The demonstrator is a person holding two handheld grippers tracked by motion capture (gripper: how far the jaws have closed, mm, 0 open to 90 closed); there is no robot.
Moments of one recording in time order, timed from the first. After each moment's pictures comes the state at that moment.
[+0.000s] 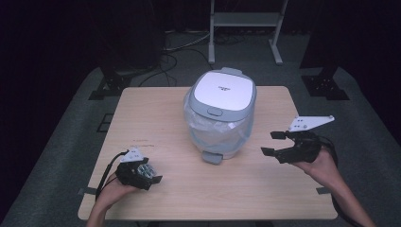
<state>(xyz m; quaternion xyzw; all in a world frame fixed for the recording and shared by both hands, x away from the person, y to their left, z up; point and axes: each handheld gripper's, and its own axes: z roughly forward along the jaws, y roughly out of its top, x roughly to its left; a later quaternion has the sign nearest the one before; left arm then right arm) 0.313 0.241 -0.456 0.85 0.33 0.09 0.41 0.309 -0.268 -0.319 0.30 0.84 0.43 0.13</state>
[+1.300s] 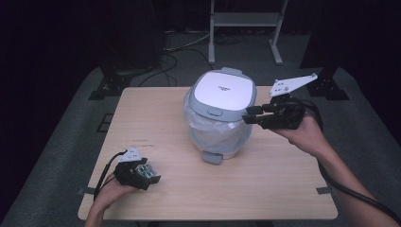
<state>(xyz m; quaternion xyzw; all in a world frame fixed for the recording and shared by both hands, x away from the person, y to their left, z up) 0.313 0.246 -0.456 0.85 0.33 0.09 0.41 0.342 -0.212 -0.236 0.24 0.85 0.45 0.12</state>
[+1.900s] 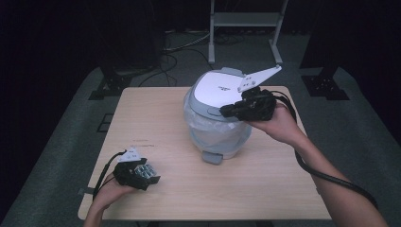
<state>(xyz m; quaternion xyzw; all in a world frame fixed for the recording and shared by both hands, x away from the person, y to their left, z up) 0.312 0.247 -0.455 0.85 0.33 0.09 0.41 0.362 -0.153 -0.229 0.18 0.88 0.43 0.11</state>
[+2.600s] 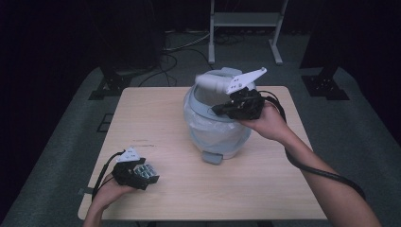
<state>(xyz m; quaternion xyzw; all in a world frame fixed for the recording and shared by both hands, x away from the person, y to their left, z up) 0.311 0.250 -0.454 0.84 0.33 0.09 0.41 0.374 -0.132 -0.240 0.16 0.88 0.43 0.14</state>
